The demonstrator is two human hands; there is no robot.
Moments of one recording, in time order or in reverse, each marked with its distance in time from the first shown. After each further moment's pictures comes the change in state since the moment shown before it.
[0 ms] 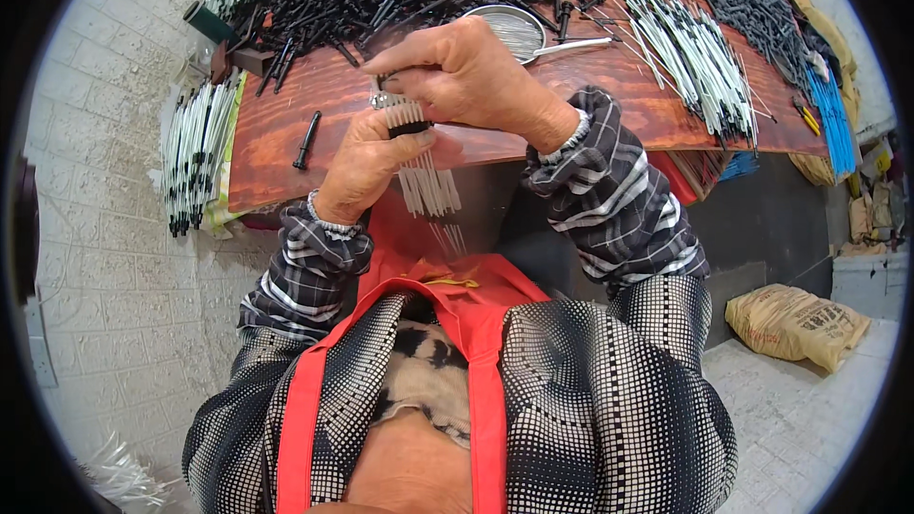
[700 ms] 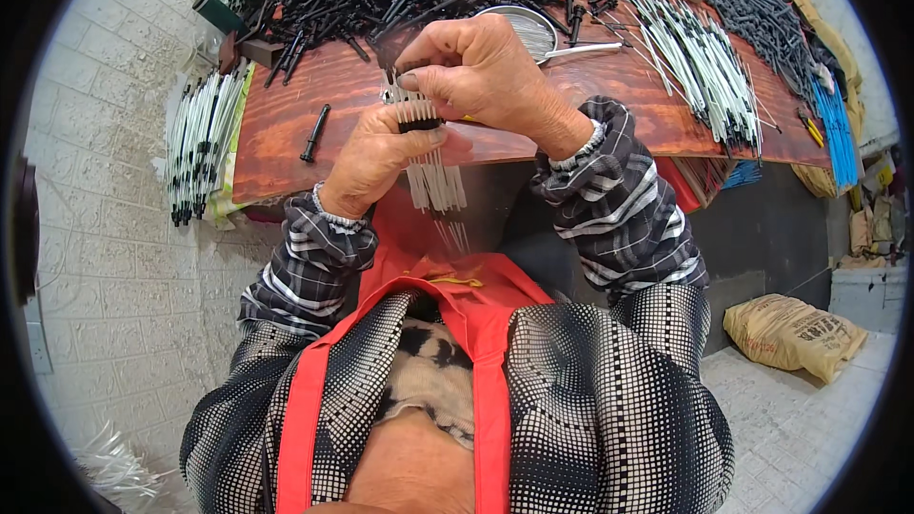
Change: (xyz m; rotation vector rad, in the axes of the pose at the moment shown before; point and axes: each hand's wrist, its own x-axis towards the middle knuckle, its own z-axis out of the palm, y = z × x) left_hand -0.011 -0.005 -0.009 -0.045 0.025 -0.020; right_hand -0.002 -0.015 0.010 0.307 -0.003 0.331
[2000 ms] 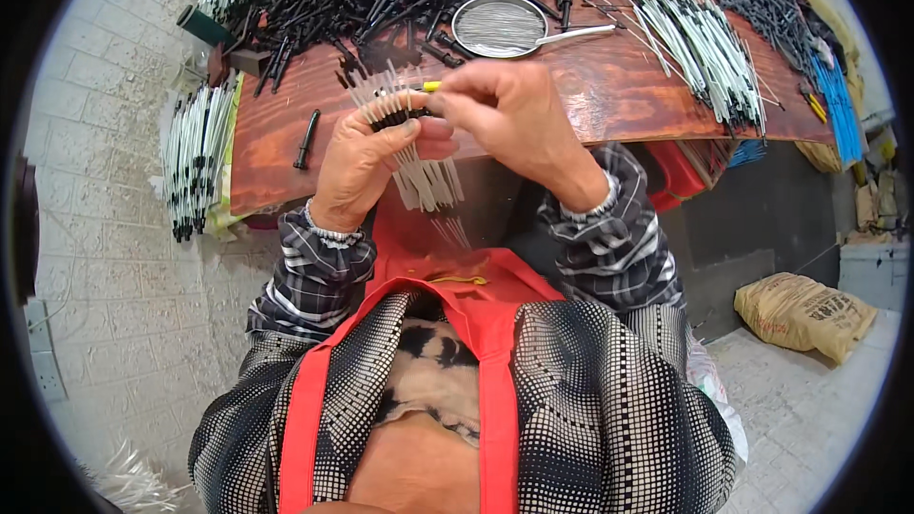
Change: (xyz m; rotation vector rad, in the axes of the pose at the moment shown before) left_hand 0.008 -0.003 -0.003 -0.274 0.038 0.013; right_hand -0.045 0.010 0.004 -0.199 0.259 0.137
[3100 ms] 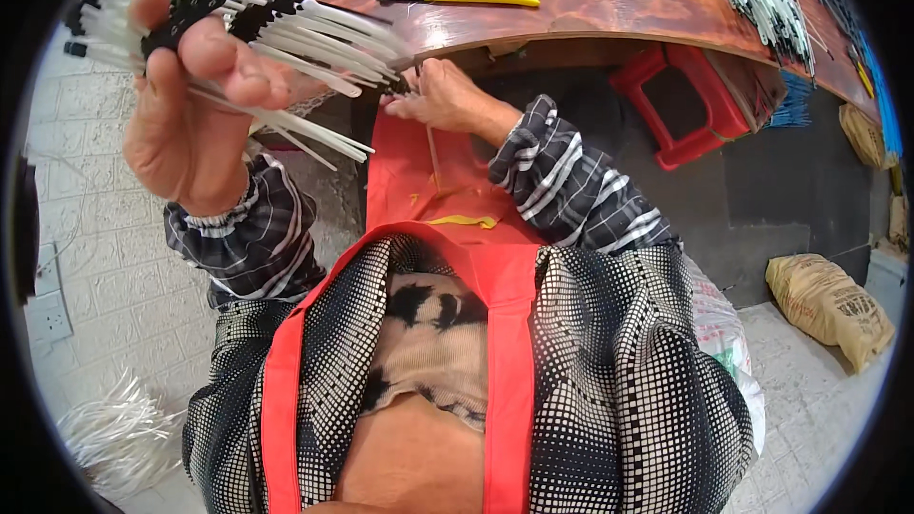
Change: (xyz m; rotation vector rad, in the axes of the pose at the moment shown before) left_hand -0.051 0.032 -0.031 -0.007 -0.421 0.373; right_hand -0.046 0.165 0.144 0.114 -0.376 0.143
